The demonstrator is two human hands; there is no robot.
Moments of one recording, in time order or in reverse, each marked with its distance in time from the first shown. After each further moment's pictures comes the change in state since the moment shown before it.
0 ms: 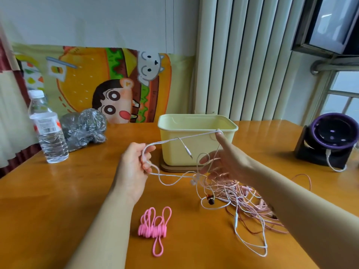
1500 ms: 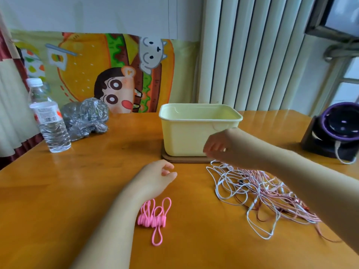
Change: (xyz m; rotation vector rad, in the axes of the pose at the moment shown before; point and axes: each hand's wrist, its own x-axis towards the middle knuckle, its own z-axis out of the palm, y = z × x) left_hand -0.005 -0.028 -0.003 1.369 -0.290 -0.007; right_hand -0.027 -0.026 -0.005 -1.033 0.101 -0.541
